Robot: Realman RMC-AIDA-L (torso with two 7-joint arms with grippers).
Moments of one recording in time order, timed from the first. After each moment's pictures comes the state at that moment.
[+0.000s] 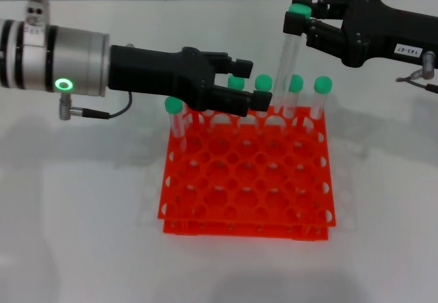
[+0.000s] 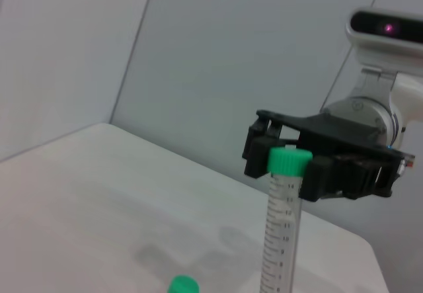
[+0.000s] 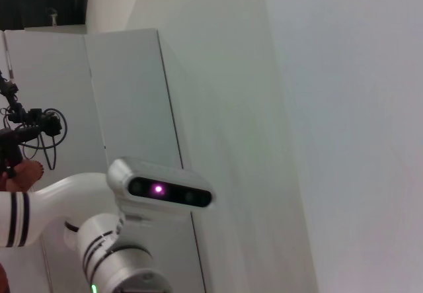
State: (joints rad) left arm -0.74 -2.05 0.91 0.67 1.89 1.63 -1.70; right arm 0.48 2.01 -1.20 -0.89 -1.31 -1.42 1.47
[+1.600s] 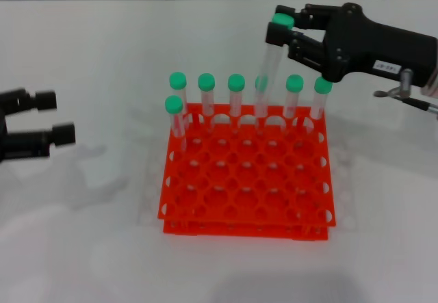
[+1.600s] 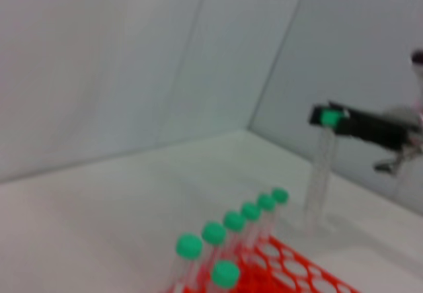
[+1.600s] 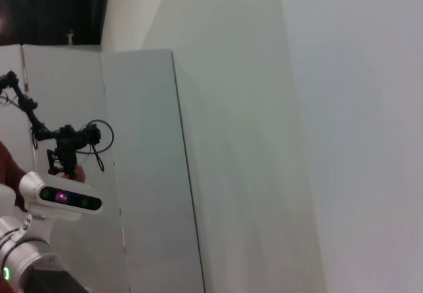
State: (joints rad) left arm -0.26 -1.97 0.66 1.12 1.85 1.89 -1.78; right arm 0.47 2.03 -1.32 -0.80 -1.16 -1.38 1.30
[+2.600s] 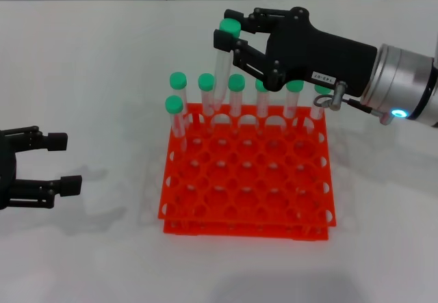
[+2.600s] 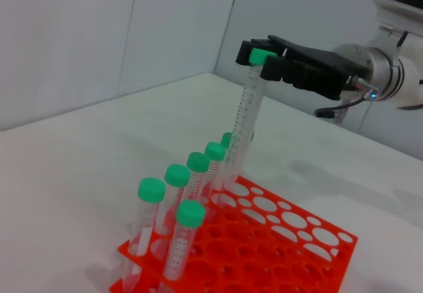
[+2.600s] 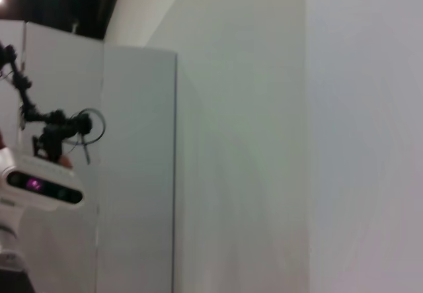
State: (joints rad) left arm -0.27 -1.97 0.67 1.11 1.98 1.96 -1.65; right arm 0.50 2.03 -1.69 -0.76 -0.79 -1.15 0.97
